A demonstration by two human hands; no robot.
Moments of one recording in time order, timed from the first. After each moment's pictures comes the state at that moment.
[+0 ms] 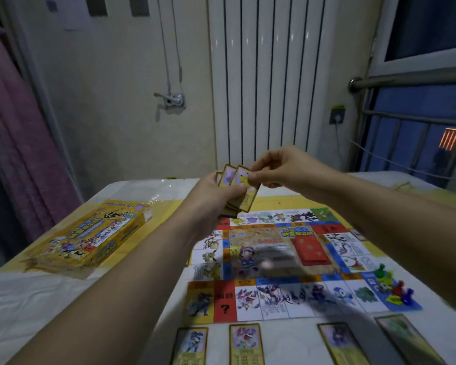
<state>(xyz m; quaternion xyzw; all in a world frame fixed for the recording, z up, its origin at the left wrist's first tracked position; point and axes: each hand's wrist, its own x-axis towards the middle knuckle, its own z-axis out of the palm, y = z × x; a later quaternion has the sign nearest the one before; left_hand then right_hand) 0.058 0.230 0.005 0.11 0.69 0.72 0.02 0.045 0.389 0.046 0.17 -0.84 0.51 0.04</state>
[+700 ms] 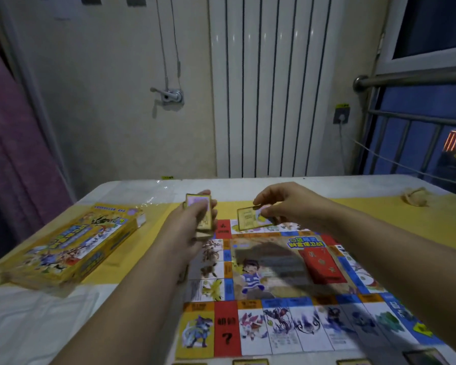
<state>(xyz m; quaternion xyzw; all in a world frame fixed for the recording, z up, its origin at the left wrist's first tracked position) 0.011 0.205 -0.040 -0.07 0.51 0.86 0.01 -0.001 0.403 -0.008 0.12 -0.87 0.48 -0.04</state>
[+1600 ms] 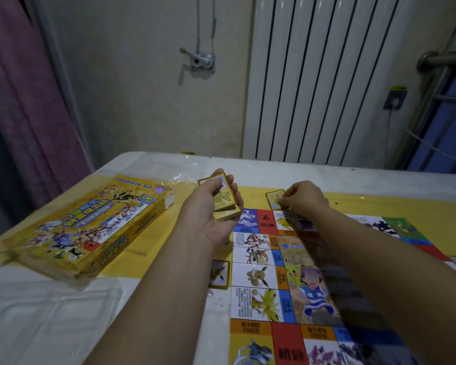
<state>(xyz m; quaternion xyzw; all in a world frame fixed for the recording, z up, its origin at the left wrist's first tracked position) -0.031 0.159 -0.051 -0.15 0.29 0.95 0.03 -0.158 0.340 -0.109 -0.08 -0.95 0.30 0.07</state>
